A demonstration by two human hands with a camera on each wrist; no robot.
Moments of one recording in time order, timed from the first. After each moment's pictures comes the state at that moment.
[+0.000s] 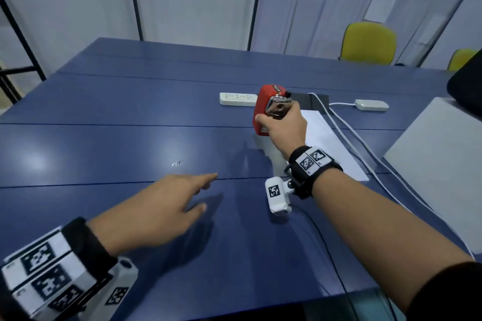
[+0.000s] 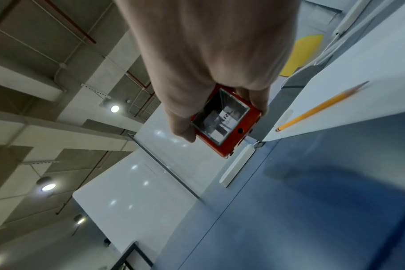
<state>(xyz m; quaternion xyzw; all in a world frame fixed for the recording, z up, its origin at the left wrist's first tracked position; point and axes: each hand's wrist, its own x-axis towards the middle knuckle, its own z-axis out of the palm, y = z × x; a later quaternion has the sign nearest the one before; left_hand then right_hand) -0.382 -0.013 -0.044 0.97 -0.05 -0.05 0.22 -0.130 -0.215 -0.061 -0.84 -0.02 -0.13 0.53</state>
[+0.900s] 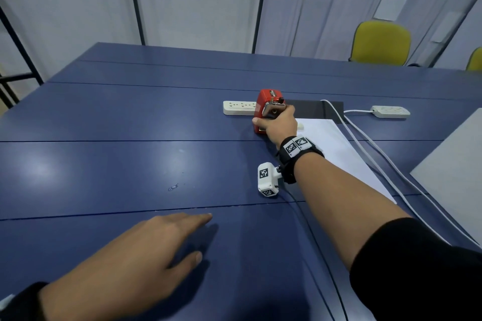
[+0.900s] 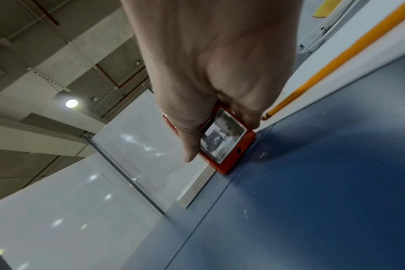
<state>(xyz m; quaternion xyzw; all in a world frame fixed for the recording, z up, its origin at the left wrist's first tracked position) -0.373 0.002 -0.062 0.98 -0.06 -0.07 0.19 -0.002 -0.169 -0.107 -0.86 0.01 -0.06 0.51</state>
